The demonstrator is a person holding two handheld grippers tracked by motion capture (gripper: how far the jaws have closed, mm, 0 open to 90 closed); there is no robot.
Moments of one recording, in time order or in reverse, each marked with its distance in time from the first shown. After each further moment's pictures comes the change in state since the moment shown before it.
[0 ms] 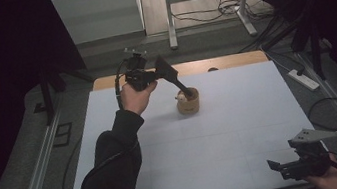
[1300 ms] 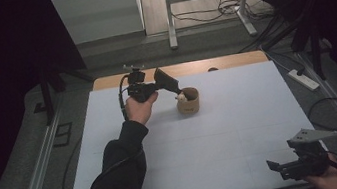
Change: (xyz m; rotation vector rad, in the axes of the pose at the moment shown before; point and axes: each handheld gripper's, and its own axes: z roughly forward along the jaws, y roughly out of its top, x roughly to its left) left arm 0.033 -0.043 0.028 -0.052 -0.057 -0.141; right arm 0.001 0.001 0.002 0.009 0.006 -0.010
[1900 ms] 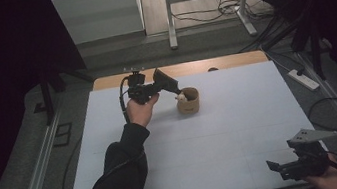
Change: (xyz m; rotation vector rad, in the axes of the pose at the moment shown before) left arm -0.003 -0.006 0.002 -0.055 0.035 0.051; right arm 0.000 0.000 0.000 0.000 0.001 -0.005
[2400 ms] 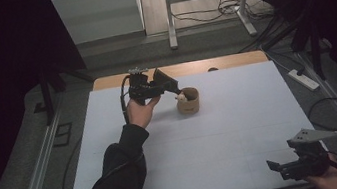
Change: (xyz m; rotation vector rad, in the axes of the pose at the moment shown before) left arm -0.013 0.000 -0.002 -0.008 0.106 0.140; right arm -0.001 0.000 -0.001 -0.007 0.003 0.001
